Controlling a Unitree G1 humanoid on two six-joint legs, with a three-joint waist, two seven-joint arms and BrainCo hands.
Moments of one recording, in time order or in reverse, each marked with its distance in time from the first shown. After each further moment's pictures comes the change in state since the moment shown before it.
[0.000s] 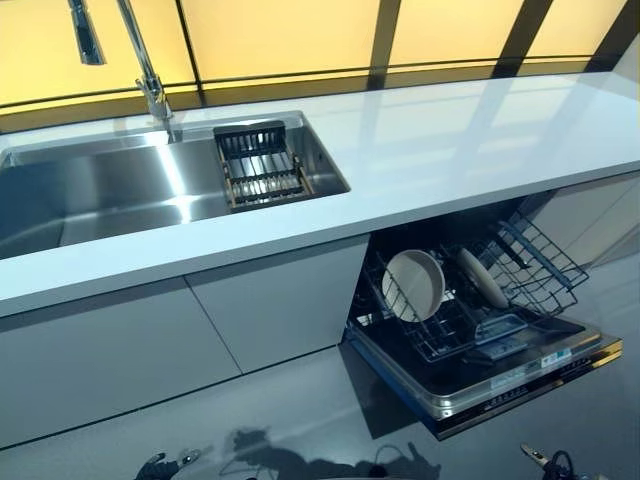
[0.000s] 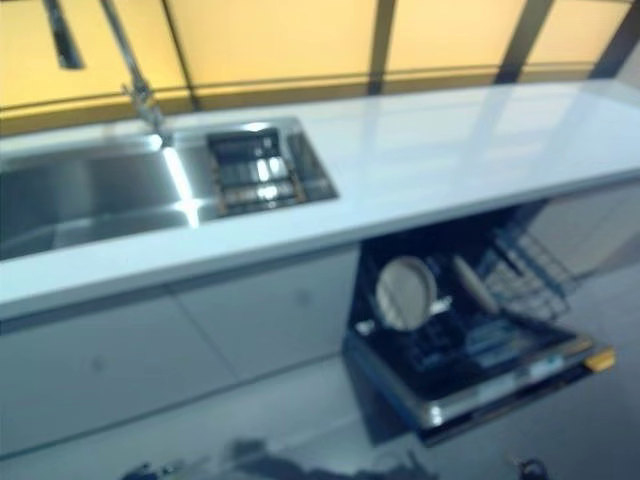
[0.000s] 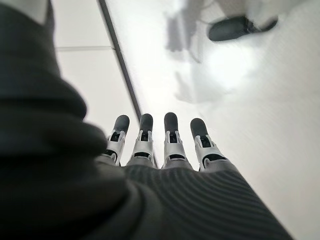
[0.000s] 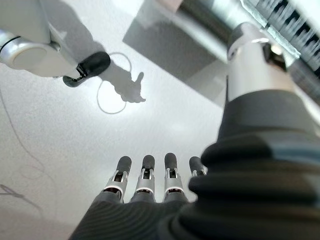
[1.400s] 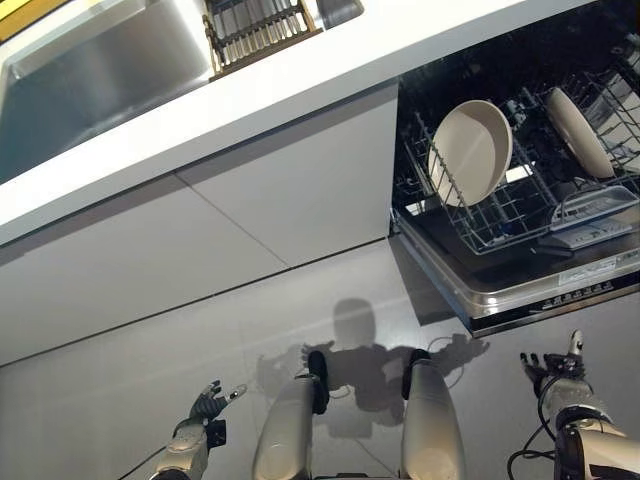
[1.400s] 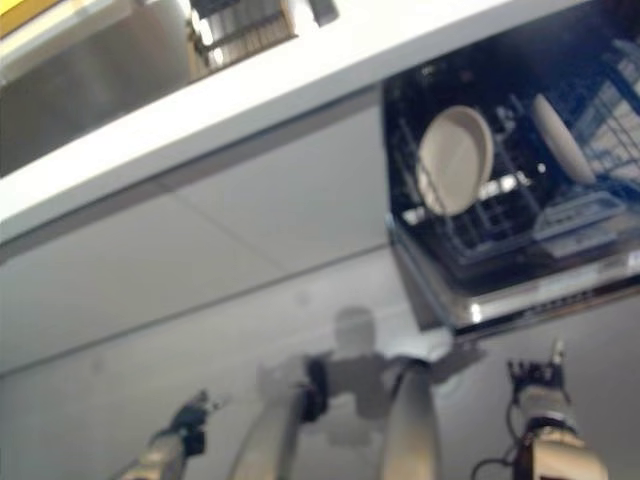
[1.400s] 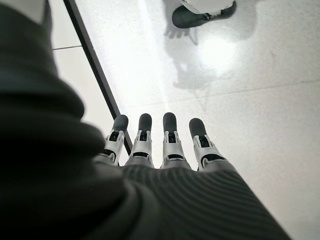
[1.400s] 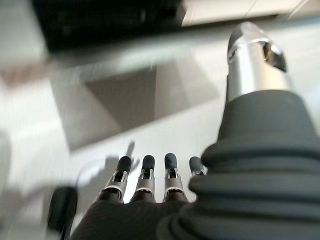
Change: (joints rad) left arm -0.083 -0.071 -0.109 -0.153 -0.140 -0.048 -0.005; right arm -0.395 -0.045 -0.066 -0.140 0.991 -0.257 -0.015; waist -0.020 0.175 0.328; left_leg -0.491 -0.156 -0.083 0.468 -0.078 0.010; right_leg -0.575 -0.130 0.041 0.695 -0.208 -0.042
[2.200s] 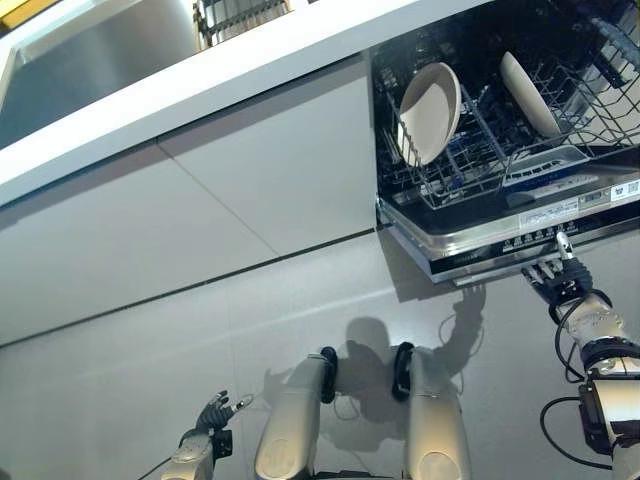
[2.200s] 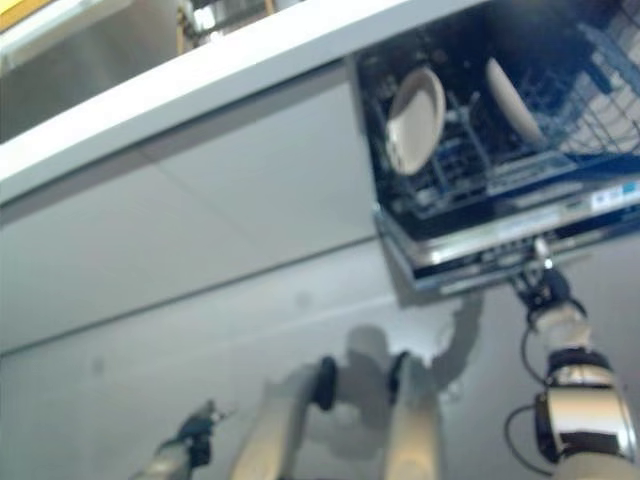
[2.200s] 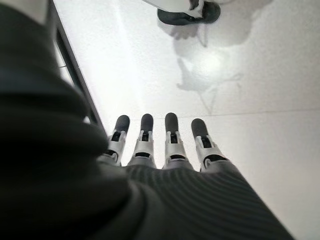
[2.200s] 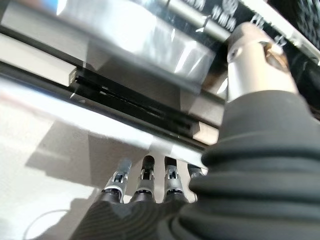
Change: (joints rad) left arm 0.070 0.001 -0.020 -0.054 -0.022 0.045 -0.011; right arm -0.255 -0.180 0.313 -0.062 -0.300 0.120 0.101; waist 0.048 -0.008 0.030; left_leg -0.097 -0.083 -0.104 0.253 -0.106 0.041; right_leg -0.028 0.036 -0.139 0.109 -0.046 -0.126
